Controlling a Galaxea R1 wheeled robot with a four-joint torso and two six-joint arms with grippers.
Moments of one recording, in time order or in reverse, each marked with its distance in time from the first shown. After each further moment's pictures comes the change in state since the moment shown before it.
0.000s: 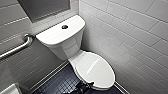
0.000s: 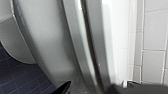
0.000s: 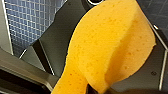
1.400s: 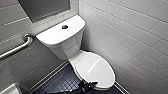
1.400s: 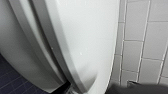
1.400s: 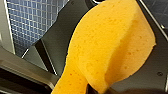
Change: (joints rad) left arm -0.027 -0.001 0.056 0.005 0.064 -0.029; right arm 0.004 0.002 0.009 0.000 -0.009 0.002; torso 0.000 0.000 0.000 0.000
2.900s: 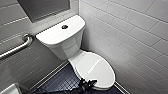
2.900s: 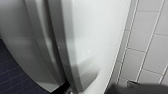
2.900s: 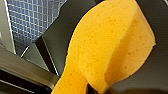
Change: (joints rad) left arm -0.022 -0.017 0.026 -0.011 -0.016 -0.158; right arm 0.022 0.064 -0.059 -0.001 -0.037 0.000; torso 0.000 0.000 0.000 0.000
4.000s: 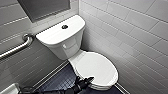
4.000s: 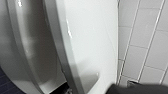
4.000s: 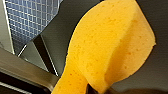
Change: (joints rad) left arm -0.024 -0.134 0.236 0.002 -0.111 0.005; right arm 0.007 0.045 -0.050 -0.002 -0.013 -0.002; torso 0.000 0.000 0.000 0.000
